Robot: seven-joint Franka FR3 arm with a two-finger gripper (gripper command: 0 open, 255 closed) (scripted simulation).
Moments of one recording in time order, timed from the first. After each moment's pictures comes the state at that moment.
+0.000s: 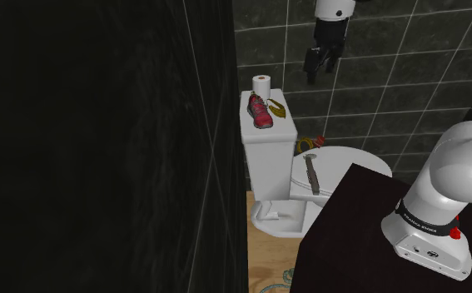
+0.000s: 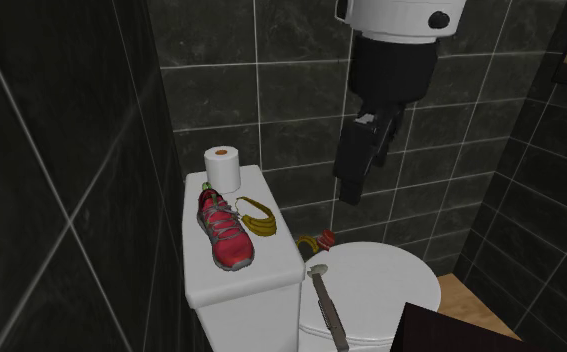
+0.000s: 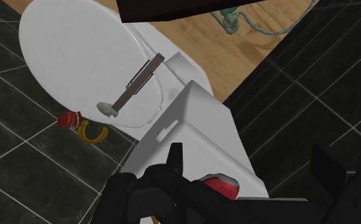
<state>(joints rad) -0.05 -0.61 0.05 -2.22 -0.06 1.67 0.16</state>
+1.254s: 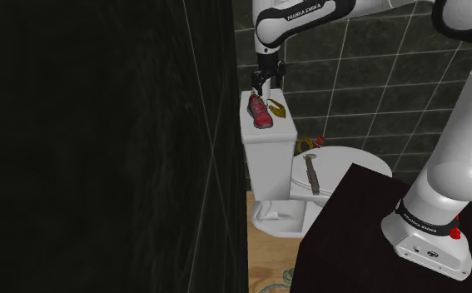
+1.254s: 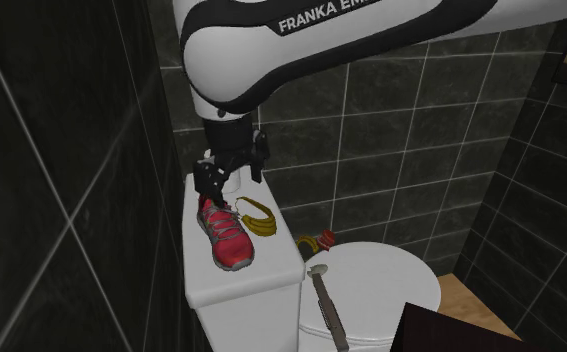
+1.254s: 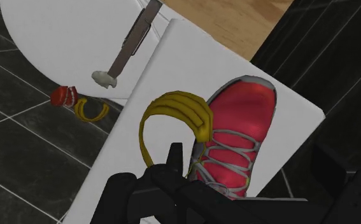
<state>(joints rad) -0.10 0.11 0.04 -1.76 -0.14 1.90 0.26</state>
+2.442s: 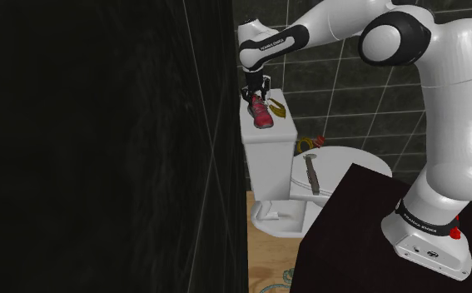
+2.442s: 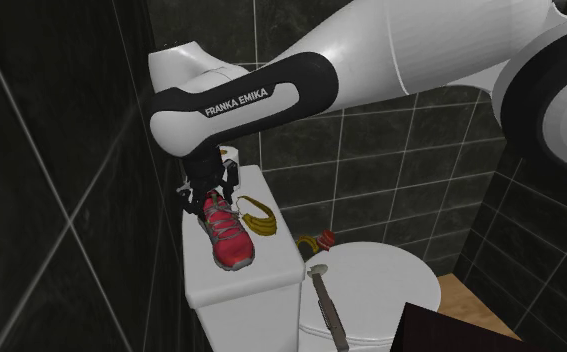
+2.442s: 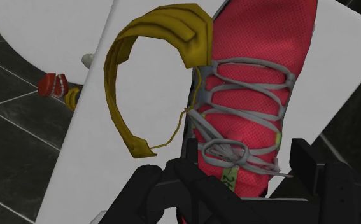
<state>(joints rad) -0.12 0.49 0.01 -1.44 -0.16 1.94 0.29</state>
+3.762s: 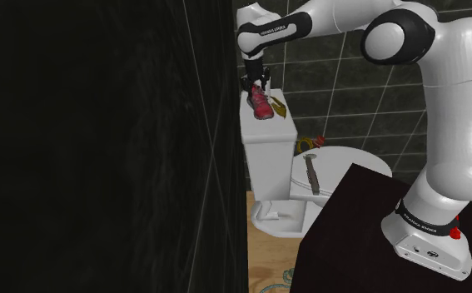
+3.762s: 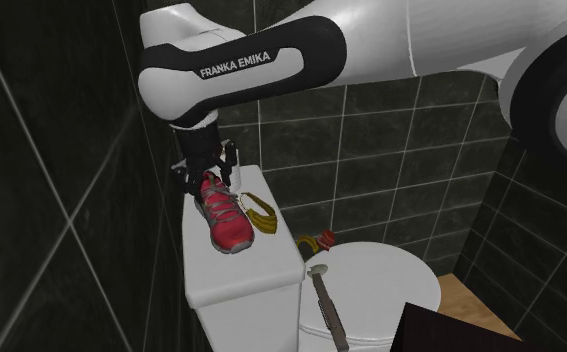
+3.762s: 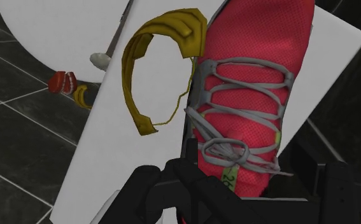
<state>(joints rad) -0.11 0.47 0.02 -1.34 -0.16 1.83 0.28</state>
